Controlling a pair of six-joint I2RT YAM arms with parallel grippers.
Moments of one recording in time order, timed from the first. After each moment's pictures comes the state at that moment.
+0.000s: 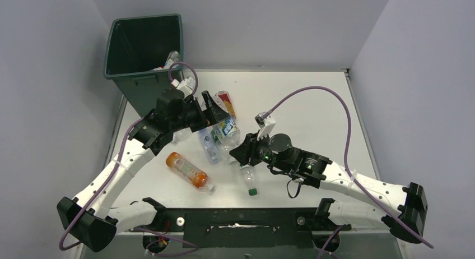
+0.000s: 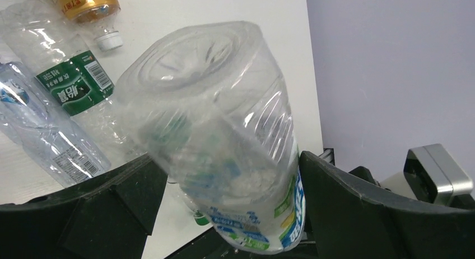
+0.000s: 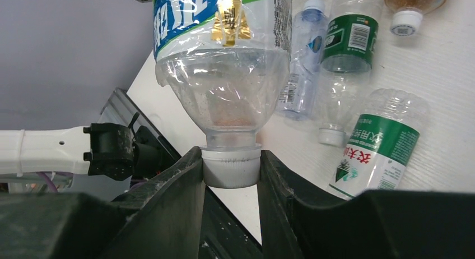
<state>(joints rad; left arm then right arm) -0.54 1.14 1.15 -0.49 0.21 -0.83 1.04 1.02 0.82 -0.13 0.11 0.64</state>
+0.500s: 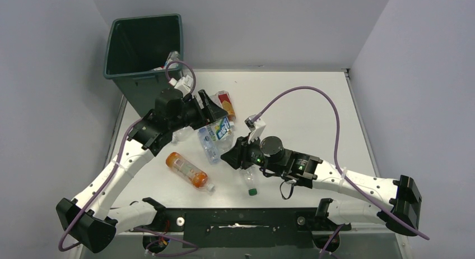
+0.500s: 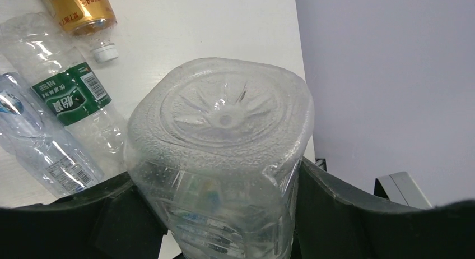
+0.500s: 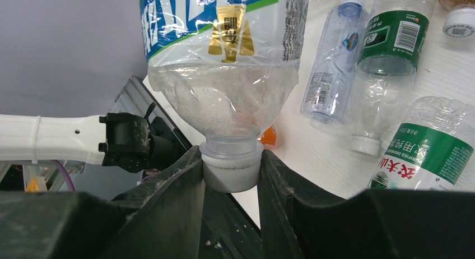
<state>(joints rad) -0.54 1.13 1.15 -0.45 0.19 -0.86 1.11 1.11 0.83 -0.04 0.10 0.64</state>
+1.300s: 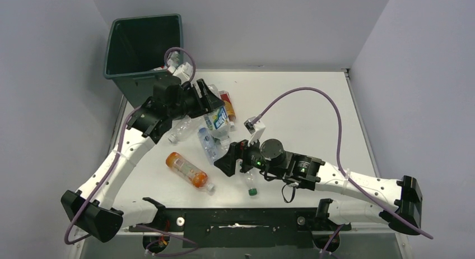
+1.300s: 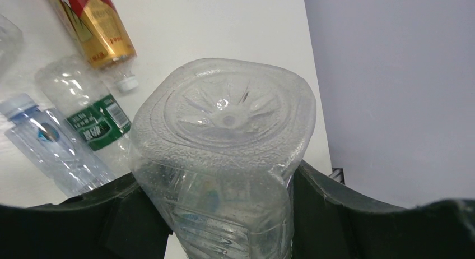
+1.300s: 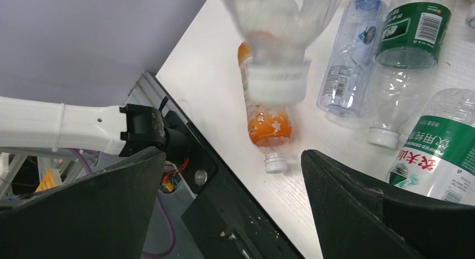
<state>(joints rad) -0.50 1.21 1.27 -0.50 0.19 -0.77 1.15 1.10 0.86 -0.08 0.12 0.67</state>
